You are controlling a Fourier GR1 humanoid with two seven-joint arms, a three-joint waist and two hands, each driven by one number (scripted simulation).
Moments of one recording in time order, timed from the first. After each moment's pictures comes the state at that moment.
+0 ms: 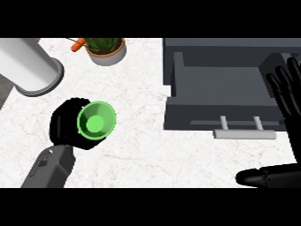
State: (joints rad) left arm -0.35 0.11 0.11 -0.83 0.26 -0.23 -0.87; right arm -0.10 -0.09 -0.06 -2.10 -0.15 0.12 0.21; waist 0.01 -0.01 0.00
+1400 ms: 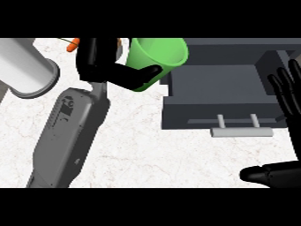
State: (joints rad) left arm -0.78 0.00 -0.04 -1.30 0.21 0.19 -0.17; right arm -0.09 -0.10 -0.10 -2.05 -0.17 0.16 0.15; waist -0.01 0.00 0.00
